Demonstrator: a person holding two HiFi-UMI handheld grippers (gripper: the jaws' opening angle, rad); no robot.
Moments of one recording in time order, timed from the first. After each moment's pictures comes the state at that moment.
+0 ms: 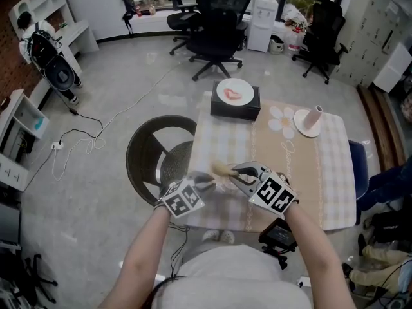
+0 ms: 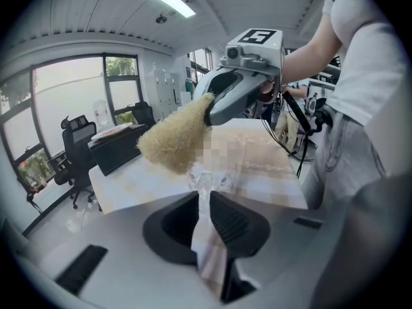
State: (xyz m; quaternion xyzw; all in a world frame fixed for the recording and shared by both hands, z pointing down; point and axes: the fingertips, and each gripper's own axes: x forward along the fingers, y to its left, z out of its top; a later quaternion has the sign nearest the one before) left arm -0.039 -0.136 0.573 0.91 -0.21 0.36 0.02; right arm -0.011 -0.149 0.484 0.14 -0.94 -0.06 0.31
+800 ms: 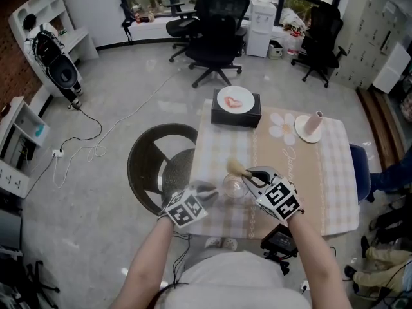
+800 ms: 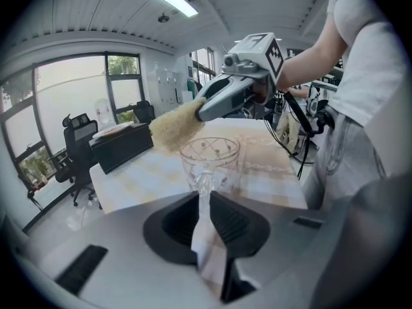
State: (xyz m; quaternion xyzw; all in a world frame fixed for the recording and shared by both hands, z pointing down) left arm -0.039 -0.136 0.576 0.91 -0.22 0.36 0.02; right arm 0.027 -0.182 0.487 0.27 -0.91 0.00 0.31
